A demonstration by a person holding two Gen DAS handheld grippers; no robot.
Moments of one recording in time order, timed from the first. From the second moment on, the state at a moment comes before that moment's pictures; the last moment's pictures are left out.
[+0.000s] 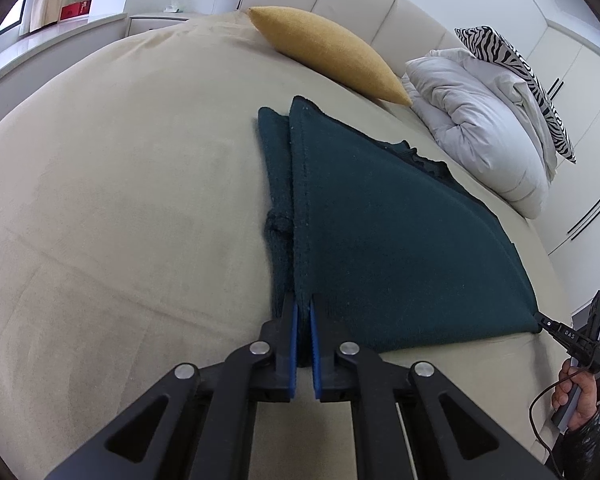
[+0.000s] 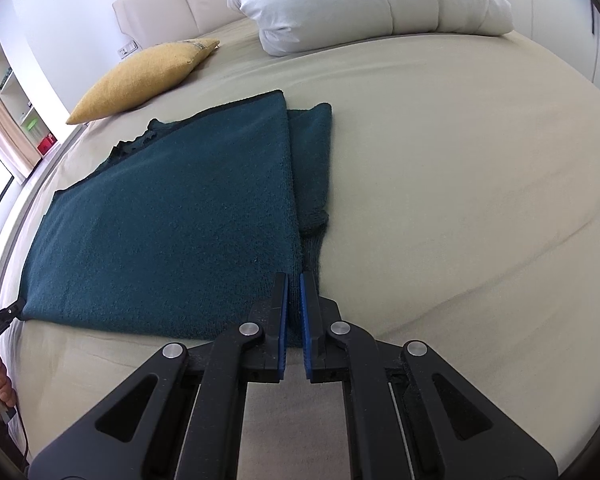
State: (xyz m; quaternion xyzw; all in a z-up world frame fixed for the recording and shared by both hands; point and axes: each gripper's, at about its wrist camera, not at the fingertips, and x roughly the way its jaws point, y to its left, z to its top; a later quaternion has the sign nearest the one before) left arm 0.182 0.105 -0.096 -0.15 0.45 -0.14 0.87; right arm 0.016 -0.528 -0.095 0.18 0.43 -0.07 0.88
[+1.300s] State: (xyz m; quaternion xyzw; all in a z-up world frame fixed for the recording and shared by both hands) left arm 0.178 0.100 -0.098 -0.14 0.45 -0.14 0.87; right arm 0.015 -0.523 -0.096 0.15 0.44 -0.08 0.88
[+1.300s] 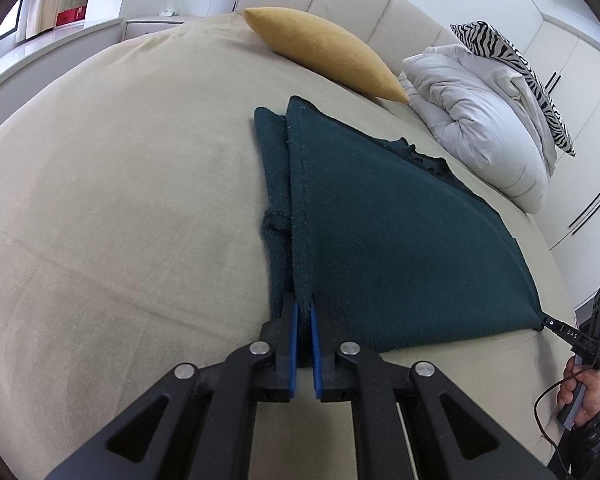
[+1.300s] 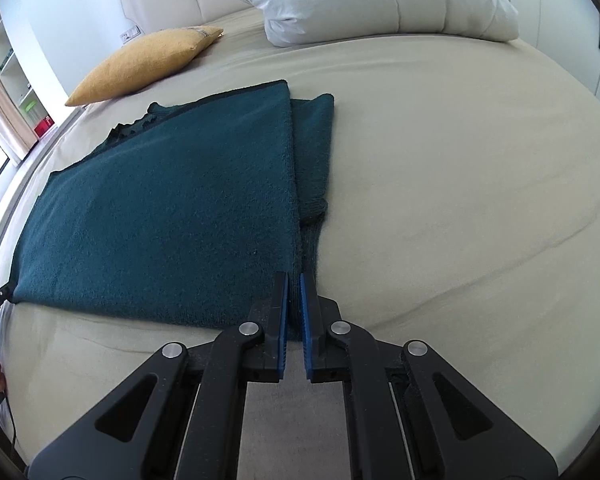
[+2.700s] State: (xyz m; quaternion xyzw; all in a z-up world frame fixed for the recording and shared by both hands) left arm 0.331 0.017 -0.102 -0.04 0.42 -0.13 0.90; right arm 0.227 -0.469 -0.138 0.41 0.39 0.14 0.82
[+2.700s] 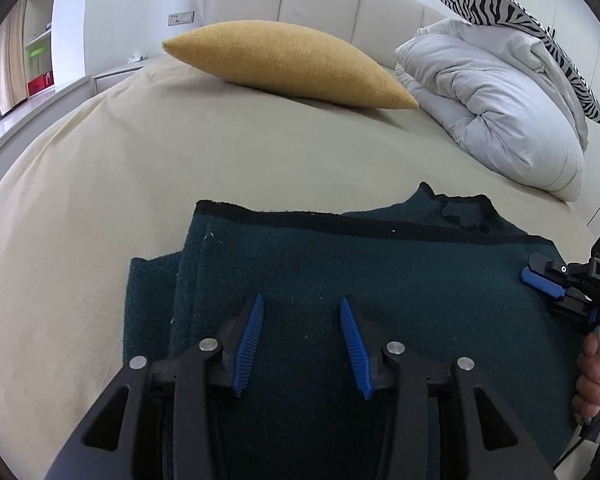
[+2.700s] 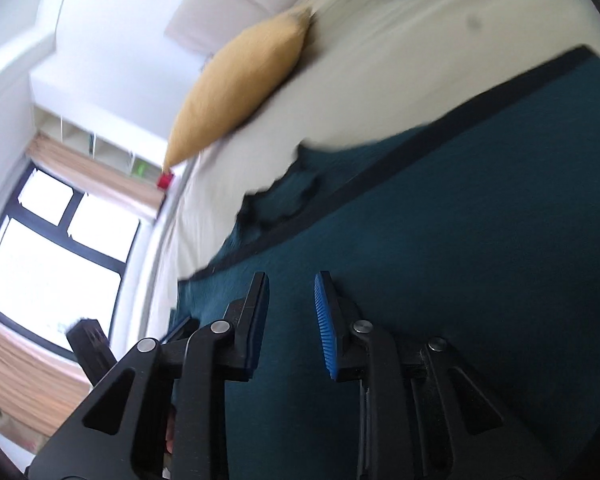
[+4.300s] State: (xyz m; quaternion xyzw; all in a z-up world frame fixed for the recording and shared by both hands) left arm 0.208 0.036 -0.085 -0.12 0.44 -0.16 0.88; right arm 0.036 -0.463 -0.067 0.45 0.30 0.11 0.83
